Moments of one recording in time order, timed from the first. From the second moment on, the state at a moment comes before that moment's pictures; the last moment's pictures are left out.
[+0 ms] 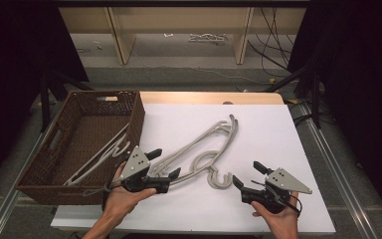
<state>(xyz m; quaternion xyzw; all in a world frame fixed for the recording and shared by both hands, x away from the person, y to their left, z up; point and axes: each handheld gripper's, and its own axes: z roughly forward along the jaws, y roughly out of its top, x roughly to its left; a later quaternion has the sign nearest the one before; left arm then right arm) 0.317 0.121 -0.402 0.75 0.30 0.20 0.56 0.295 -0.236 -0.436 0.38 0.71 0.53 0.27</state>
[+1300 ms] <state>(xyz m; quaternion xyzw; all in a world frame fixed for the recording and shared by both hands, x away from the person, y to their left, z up) 0.329 0.073 -0.455 0.83 0.25 0.19 0.46 0.292 -0.237 -0.436 0.37 0.71 0.54 0.27</state>
